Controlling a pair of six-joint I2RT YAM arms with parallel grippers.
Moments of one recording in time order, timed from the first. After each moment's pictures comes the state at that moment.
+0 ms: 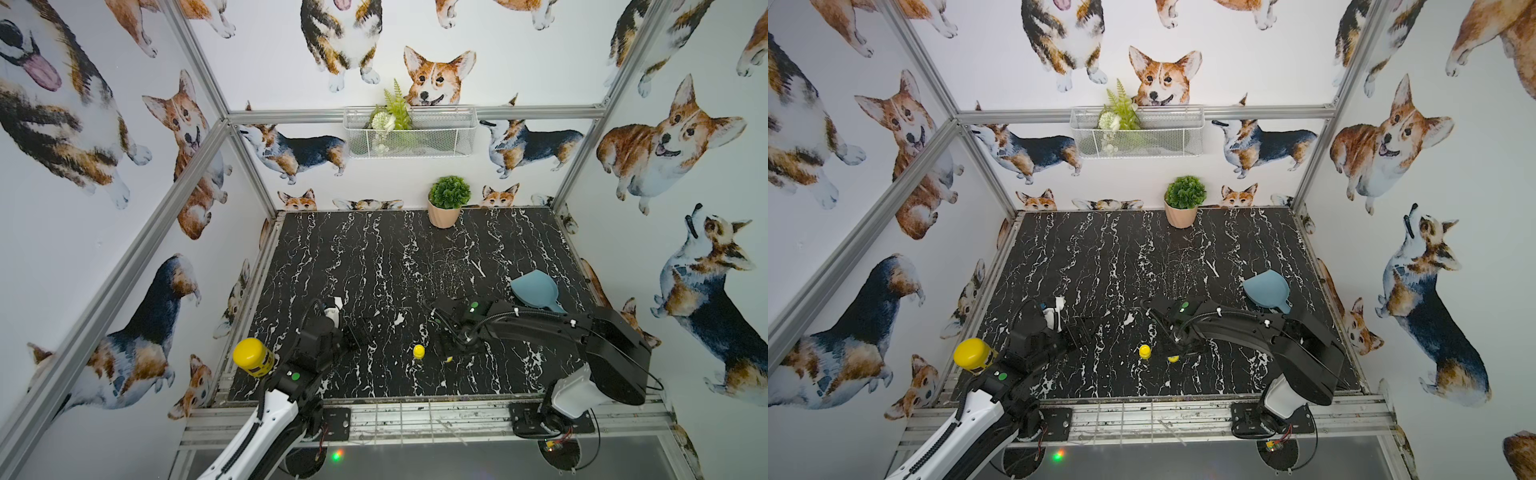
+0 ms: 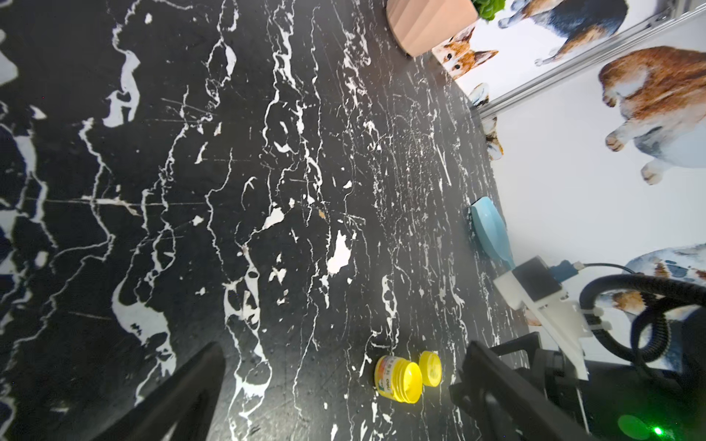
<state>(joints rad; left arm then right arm) -0.44 0.54 0.24 -0.24 0.21 -0.81 1.02 1.58 0.99 -0.89 -0.01 0.82</state>
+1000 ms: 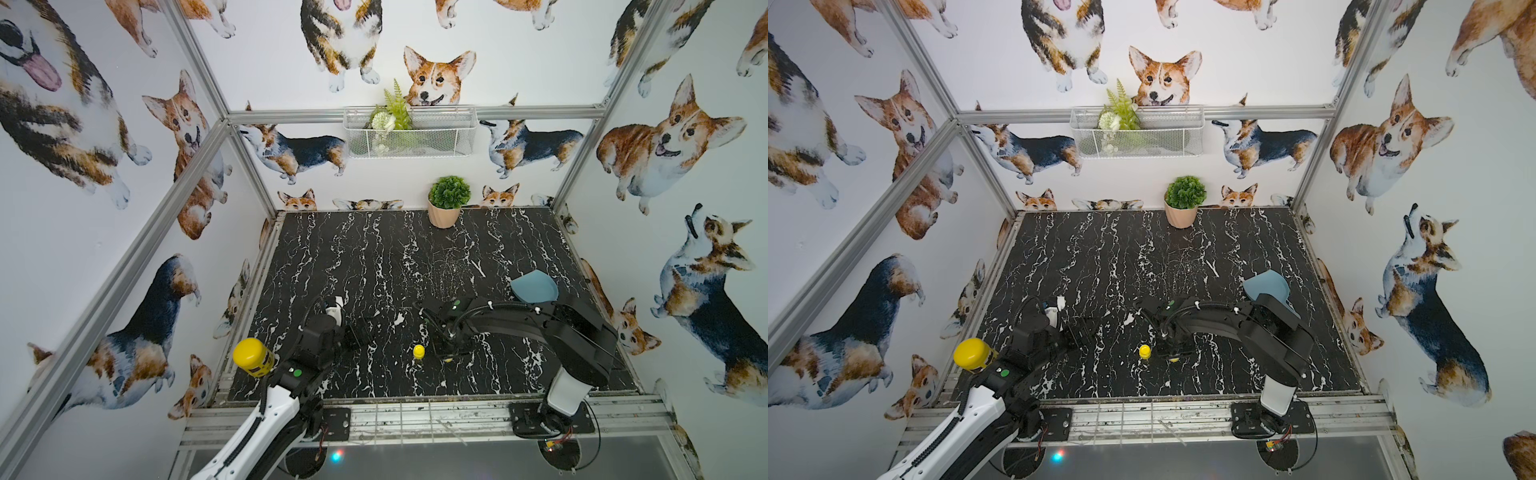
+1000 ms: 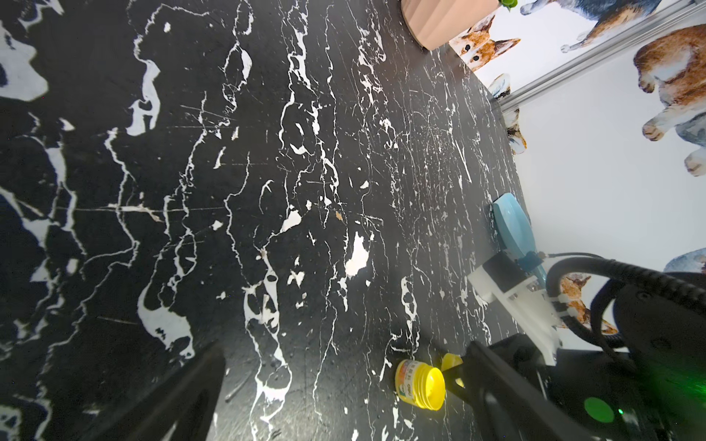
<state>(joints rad) -0.44 0.57 0.25 -0.25 0.18 -0.77 1.01 1.74 1.04 -0.85 -0.05 0.83</state>
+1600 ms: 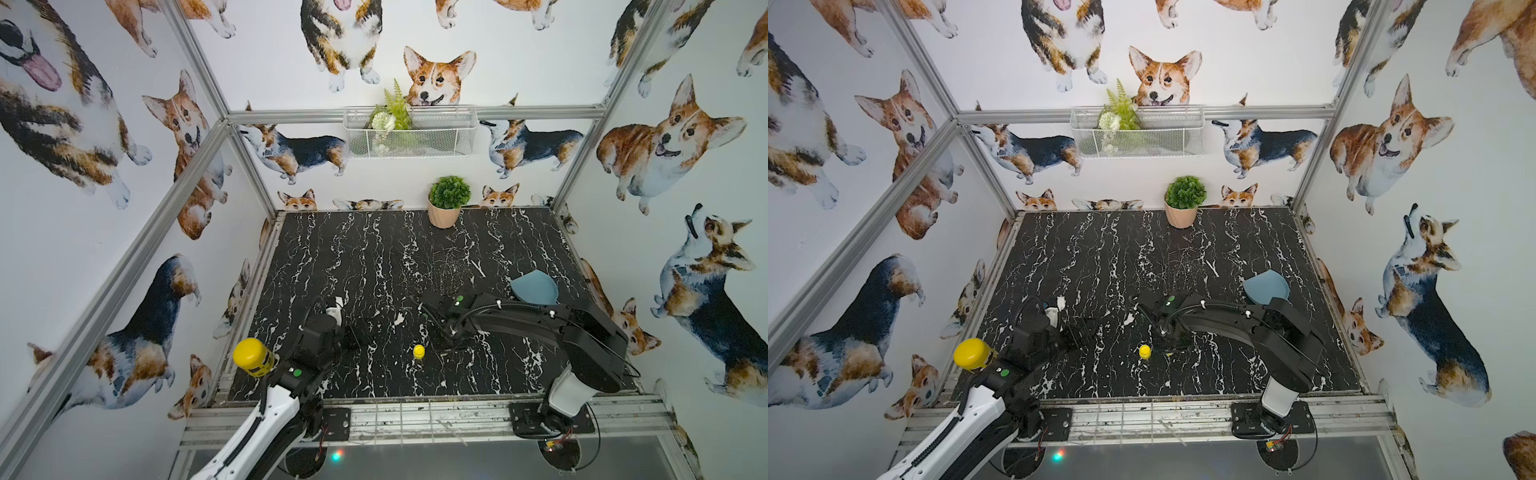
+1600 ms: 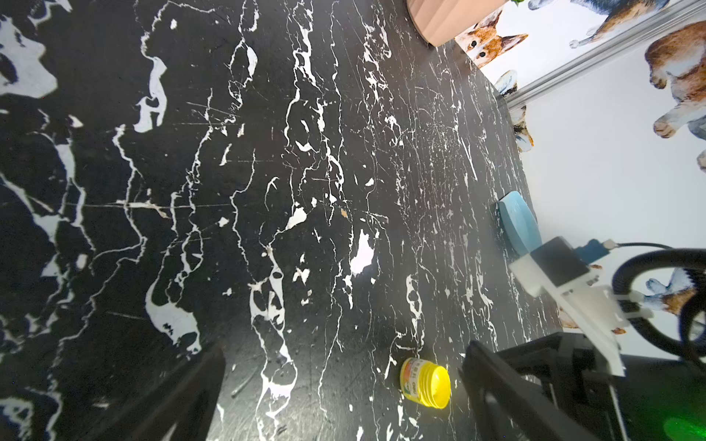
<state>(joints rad) -0.44 0.58 0.26 -0.26 0.18 -0.76 1.03 1.68 1.13 -0.93 -0.01 0.83</state>
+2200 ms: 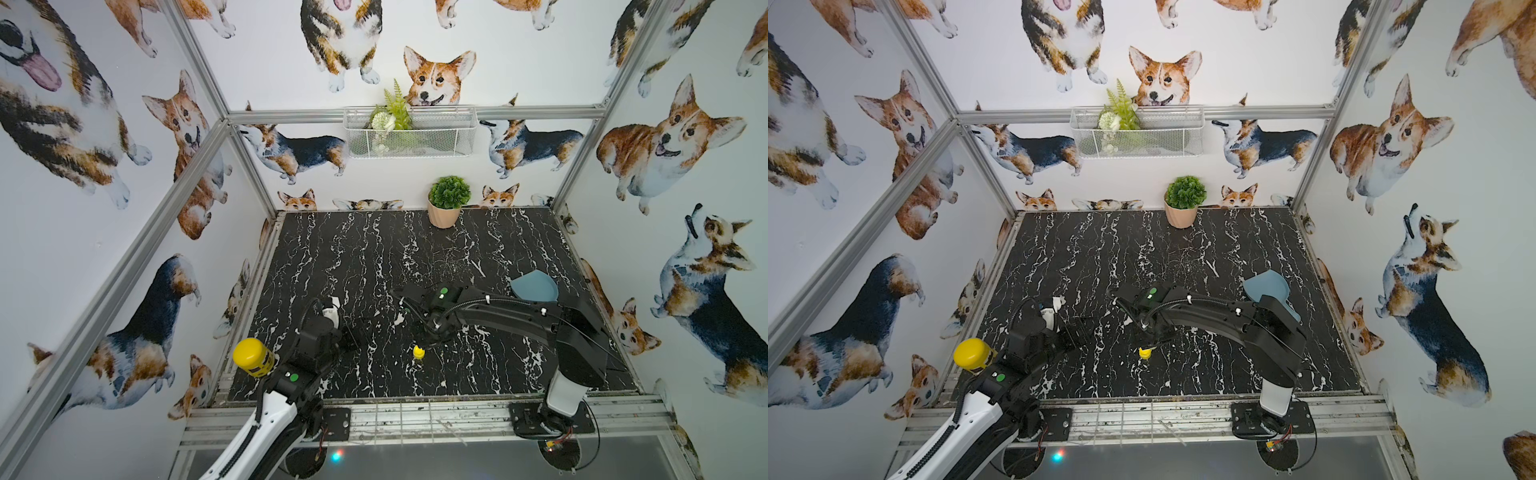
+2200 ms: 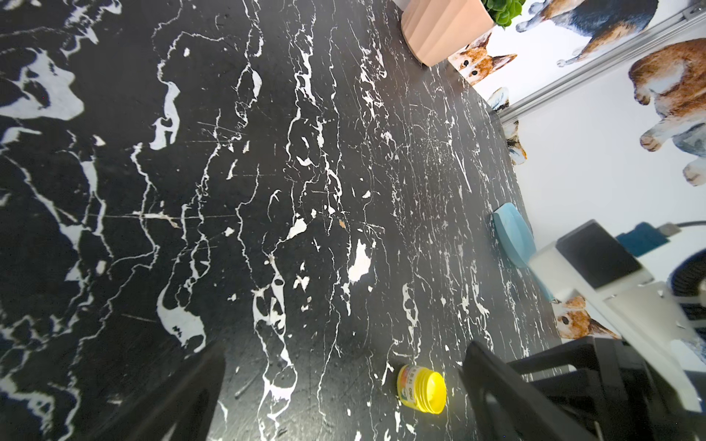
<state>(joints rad) -0.44 0.51 0.26 -0.30 0.14 -0.77 1.10 1.78 1.37 -1.03 -0.01 0.76</state>
